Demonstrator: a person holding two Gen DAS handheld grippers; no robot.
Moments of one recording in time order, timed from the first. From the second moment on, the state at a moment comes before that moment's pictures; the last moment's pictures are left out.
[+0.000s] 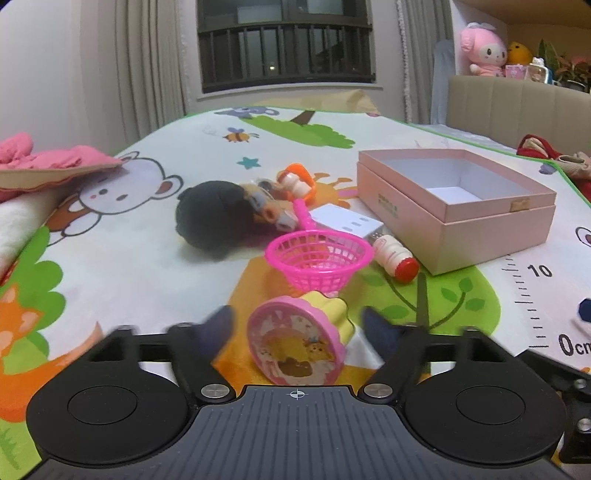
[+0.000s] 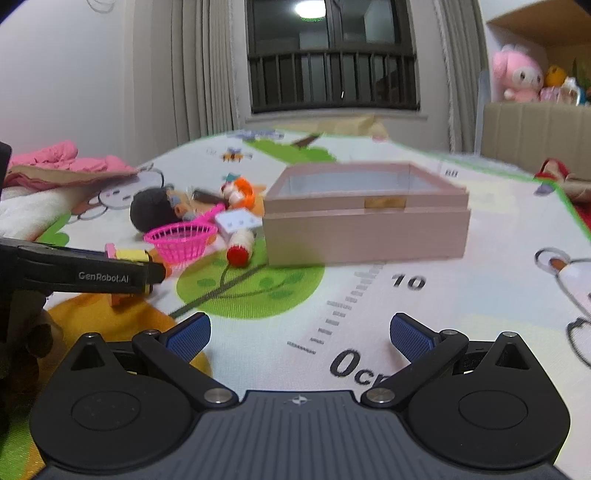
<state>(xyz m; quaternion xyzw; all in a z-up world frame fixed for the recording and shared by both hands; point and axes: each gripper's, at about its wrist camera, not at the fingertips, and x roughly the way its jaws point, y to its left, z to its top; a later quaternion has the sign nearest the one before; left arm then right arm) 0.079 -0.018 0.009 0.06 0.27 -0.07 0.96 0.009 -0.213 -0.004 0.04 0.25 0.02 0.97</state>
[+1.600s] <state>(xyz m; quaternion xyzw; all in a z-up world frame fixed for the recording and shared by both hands) 0.006 0.065 -0.002 -0.01 0.27 -0.08 0.96 0.186 -0.089 0.021 -0.07 0.33 0.13 0.93</state>
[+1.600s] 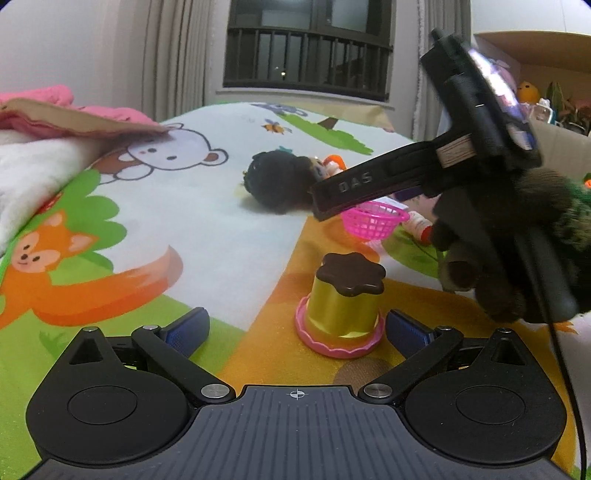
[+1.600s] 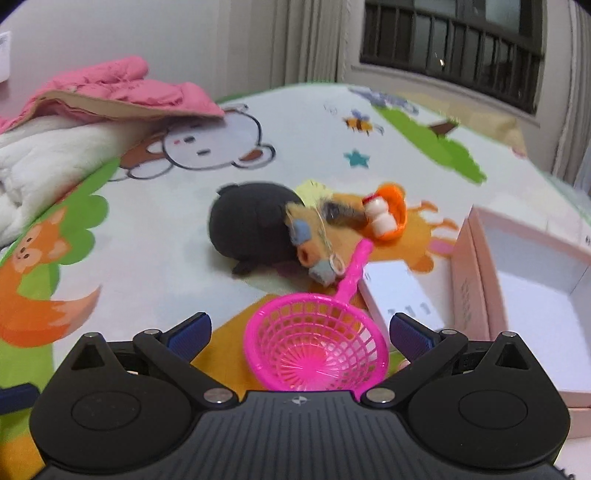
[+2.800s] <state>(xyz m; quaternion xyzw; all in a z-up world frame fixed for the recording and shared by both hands) 0.020 0.019 0.016 0.05 0.33 -0.09 0.94 -0.039 -0.225 -0.001 -0.07 0.28 0.08 0.95</state>
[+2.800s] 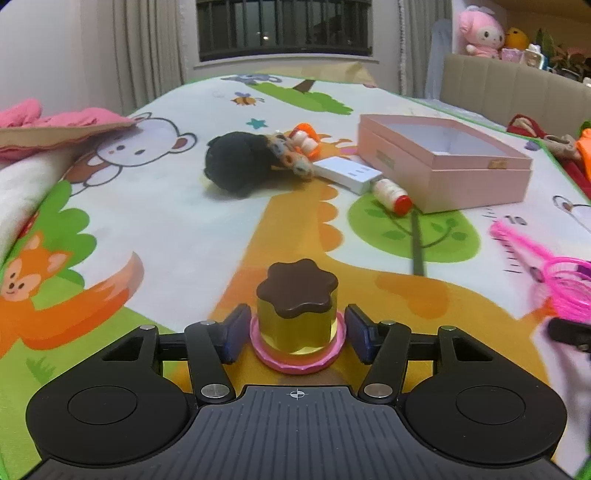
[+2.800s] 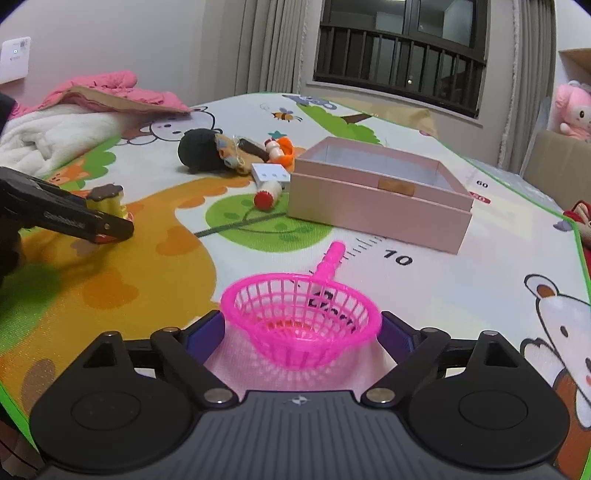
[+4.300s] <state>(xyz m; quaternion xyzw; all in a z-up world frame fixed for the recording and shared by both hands) 0.127 -0.108 0.116 0.02 0.22 -0.28 0.93 0.052 -0.277 0.092 -0.14 0.13 0.00 0.98</state>
